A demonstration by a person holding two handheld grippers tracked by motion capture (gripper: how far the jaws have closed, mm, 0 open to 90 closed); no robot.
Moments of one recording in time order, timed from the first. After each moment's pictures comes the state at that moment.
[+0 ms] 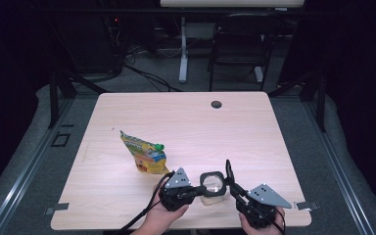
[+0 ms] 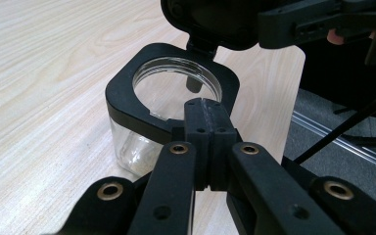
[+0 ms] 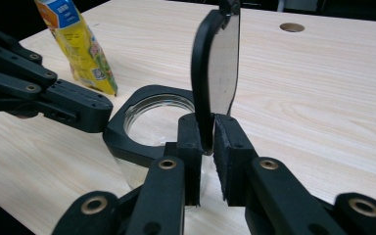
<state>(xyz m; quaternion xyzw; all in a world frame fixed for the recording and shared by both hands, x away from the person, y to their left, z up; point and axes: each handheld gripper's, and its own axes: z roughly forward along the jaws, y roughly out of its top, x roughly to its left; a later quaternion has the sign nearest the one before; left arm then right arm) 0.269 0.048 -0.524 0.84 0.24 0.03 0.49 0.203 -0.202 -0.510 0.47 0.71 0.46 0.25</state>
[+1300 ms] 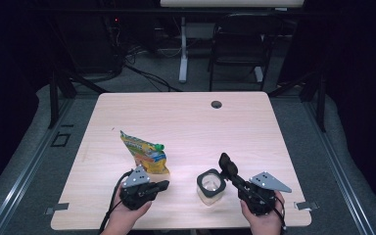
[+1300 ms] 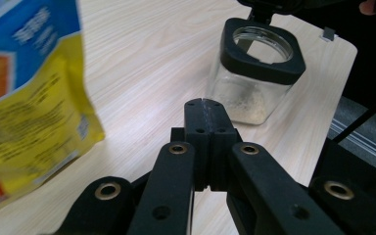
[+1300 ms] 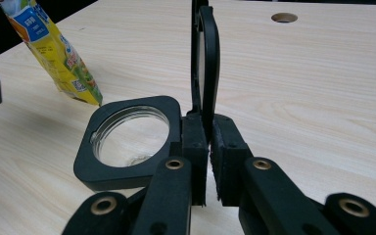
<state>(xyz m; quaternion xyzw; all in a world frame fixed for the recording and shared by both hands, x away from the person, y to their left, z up) 0.267 0.146 -0.517 0.82 0.31 0.08 0.47 0.233 -0.208 -0.507 0.49 0.71 0.45 0.23</state>
